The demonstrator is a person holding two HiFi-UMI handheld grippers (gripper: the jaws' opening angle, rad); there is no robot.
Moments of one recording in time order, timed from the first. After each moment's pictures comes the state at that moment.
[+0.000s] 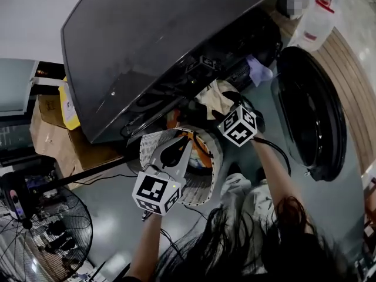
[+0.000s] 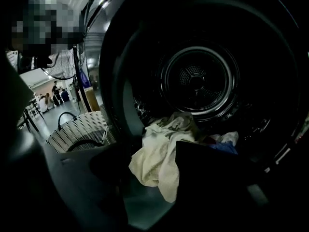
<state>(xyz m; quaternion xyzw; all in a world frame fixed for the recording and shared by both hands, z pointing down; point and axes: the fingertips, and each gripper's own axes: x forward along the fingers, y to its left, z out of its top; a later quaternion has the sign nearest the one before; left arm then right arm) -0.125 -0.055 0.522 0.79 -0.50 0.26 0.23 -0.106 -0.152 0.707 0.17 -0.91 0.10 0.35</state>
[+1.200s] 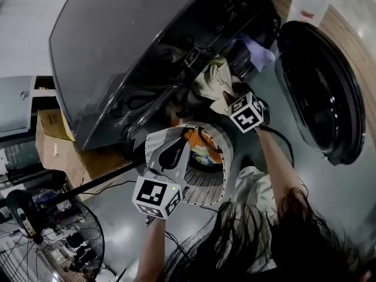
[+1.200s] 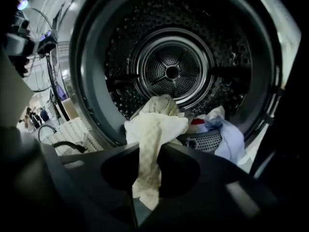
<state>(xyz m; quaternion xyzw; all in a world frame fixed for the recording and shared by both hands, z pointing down) -0.148 -0.035 0.550 0.79 -0.49 0.29 0.23 -0.088 -0.171 0.759 0.28 -0.88 0.18 0.33</state>
